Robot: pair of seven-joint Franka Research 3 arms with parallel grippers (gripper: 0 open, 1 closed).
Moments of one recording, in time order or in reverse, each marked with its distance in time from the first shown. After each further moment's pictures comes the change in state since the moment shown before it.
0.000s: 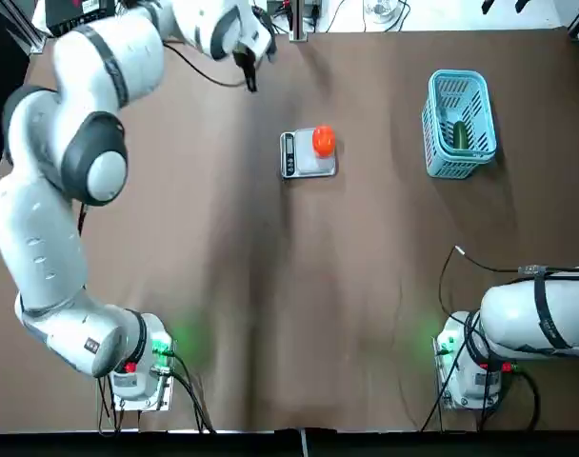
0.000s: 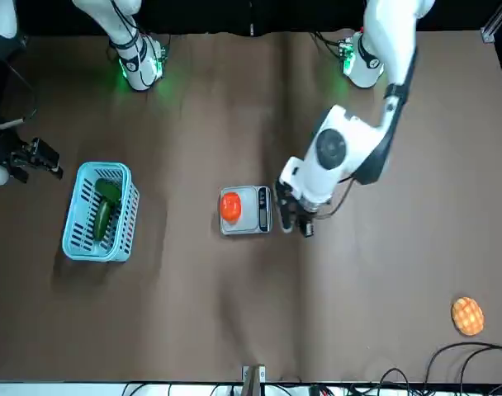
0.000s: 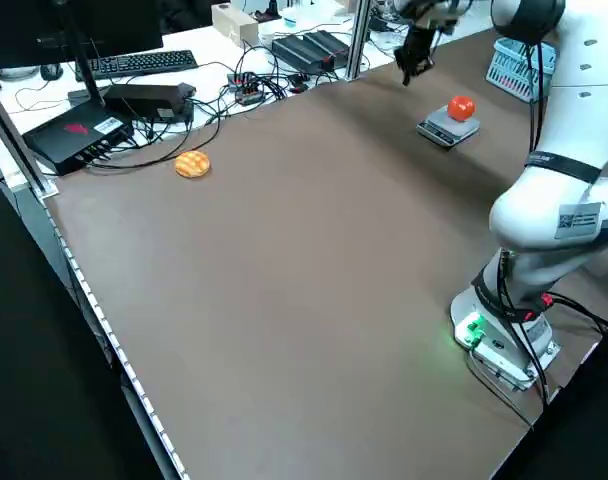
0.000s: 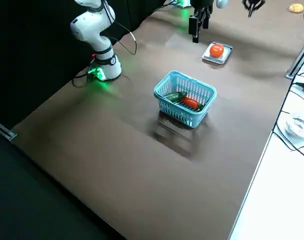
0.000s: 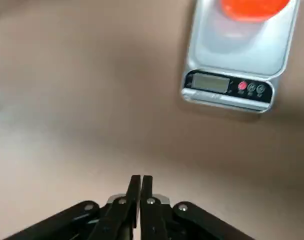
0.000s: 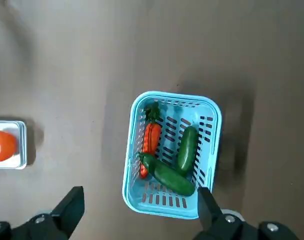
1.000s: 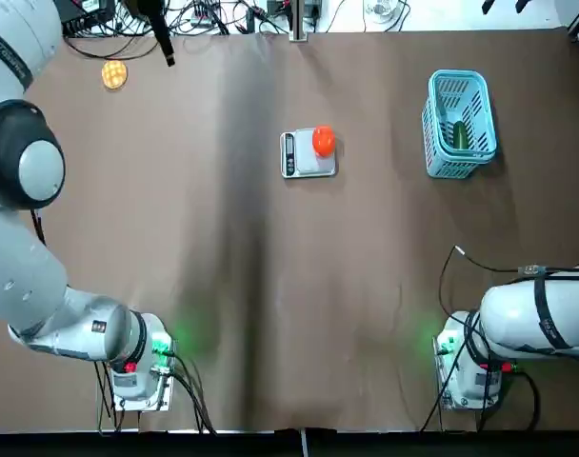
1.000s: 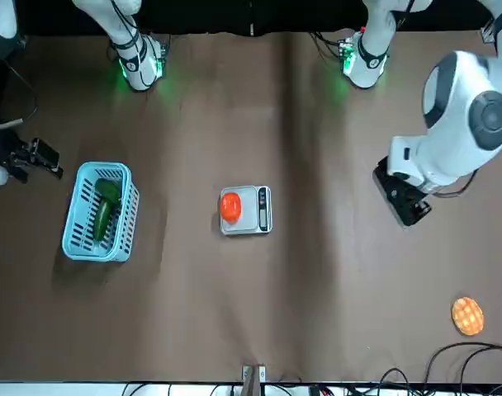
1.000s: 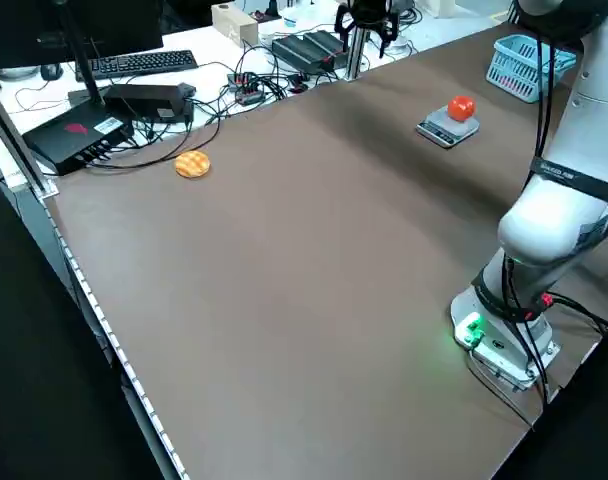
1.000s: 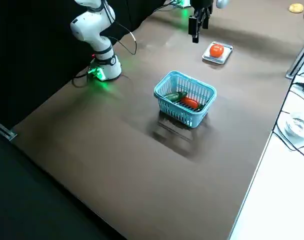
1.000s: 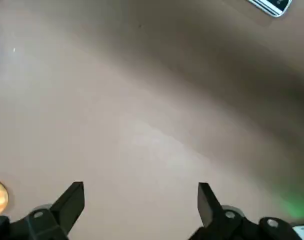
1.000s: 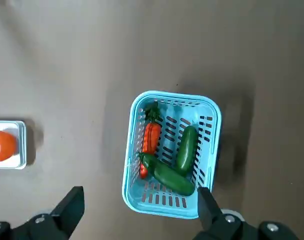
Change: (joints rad) left arm 0.330 -0.280 0.004 -0.003 0.003 -0.454 0.001; right arm -0.001 0.000 -0.001 0.000 0.000 -0.001 0.000
